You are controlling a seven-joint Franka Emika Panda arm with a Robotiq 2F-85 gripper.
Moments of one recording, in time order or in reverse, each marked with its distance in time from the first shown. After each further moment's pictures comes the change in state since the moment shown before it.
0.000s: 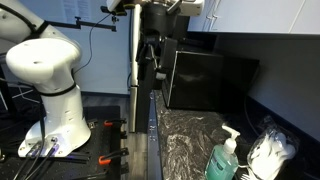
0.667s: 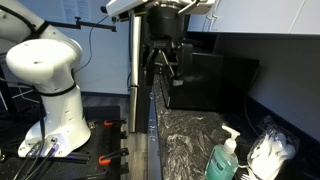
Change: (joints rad) arm 0.002 0.013 -0.092 -0.005 -0.004 0.155 -0.196
